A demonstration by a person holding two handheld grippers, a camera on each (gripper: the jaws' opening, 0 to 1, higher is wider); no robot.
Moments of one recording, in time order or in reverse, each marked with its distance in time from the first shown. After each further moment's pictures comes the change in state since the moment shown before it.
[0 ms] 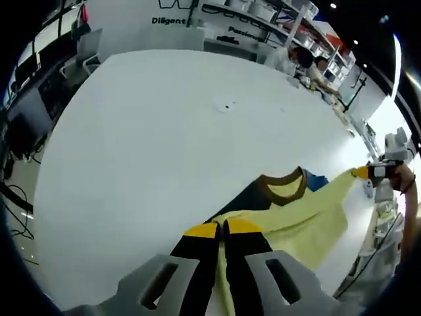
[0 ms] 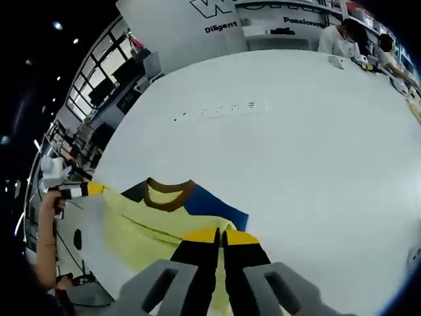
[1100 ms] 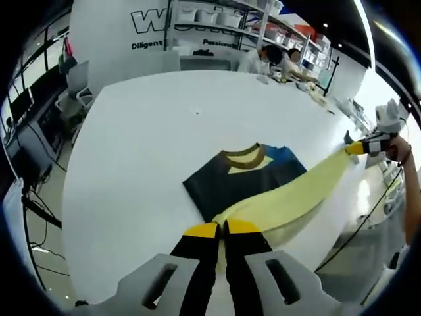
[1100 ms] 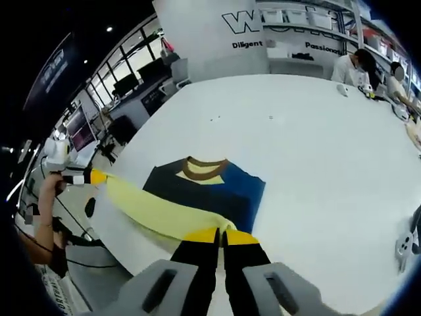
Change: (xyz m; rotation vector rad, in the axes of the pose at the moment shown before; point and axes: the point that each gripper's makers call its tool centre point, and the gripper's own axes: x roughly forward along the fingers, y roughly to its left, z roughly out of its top) left arm -0.121 -0.042 -0.054 0.185 -0.092 0.002; right arm -0.108 0.048 -0.063 -0.146 -0.109 0.052
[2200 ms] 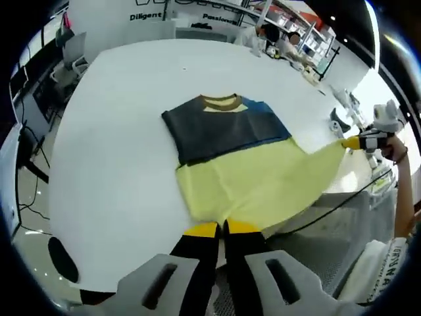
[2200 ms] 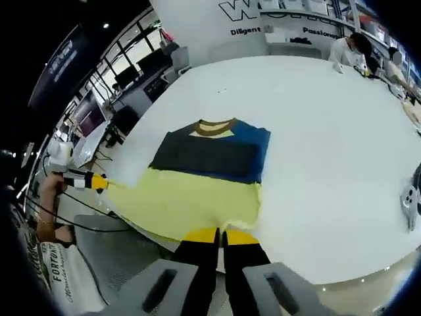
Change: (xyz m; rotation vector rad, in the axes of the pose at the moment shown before) left arm -0.060 -0.052 -0.113 -0.034 0.159 -0.052; right arm -0.053 0.035 -0.104 0.021 0.073 0.022
